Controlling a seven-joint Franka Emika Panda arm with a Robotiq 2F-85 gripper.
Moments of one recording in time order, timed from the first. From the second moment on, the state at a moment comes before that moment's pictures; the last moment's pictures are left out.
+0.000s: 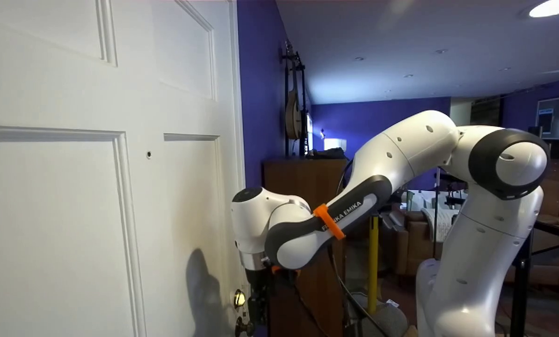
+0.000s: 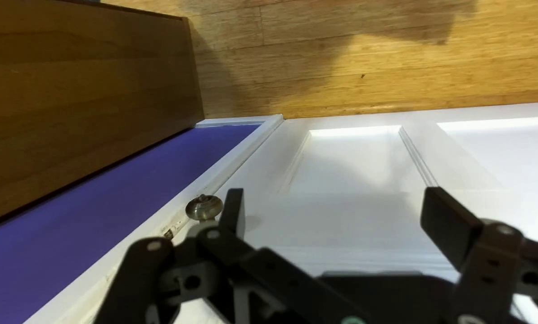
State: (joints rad) arm 0.05 -0.34 0.26 -2.46 -0.19 2.08 0.26
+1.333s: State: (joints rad) arm -0.07 -0.34 -0.07 -2.22 -0.23 2.15 -0.17
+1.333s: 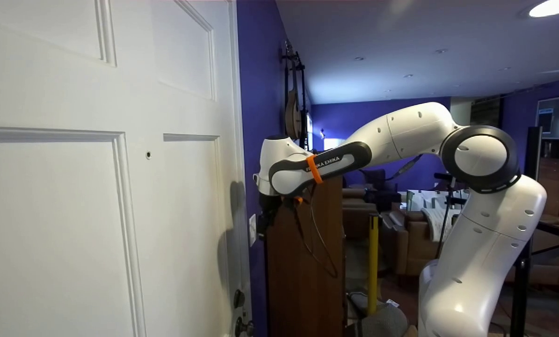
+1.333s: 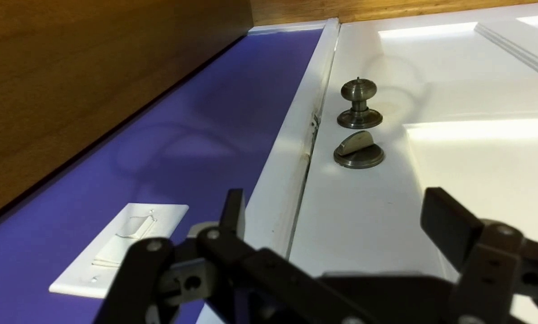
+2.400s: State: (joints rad) arm -0.17 -0.29 -0.30 -1.83 -0.18 2.21 -0.43
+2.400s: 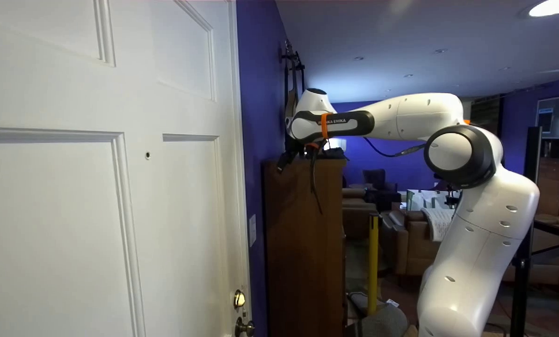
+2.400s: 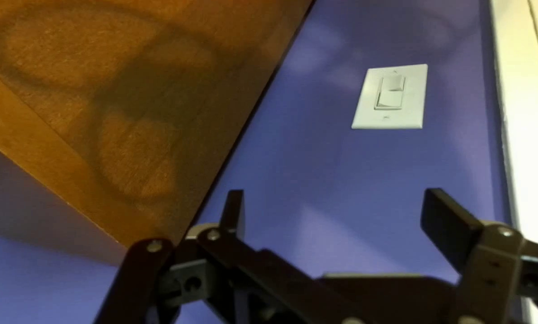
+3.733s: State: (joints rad) arm -0.28 -0.05 -0.39 -1.48 -0.12 2.27 -0.42
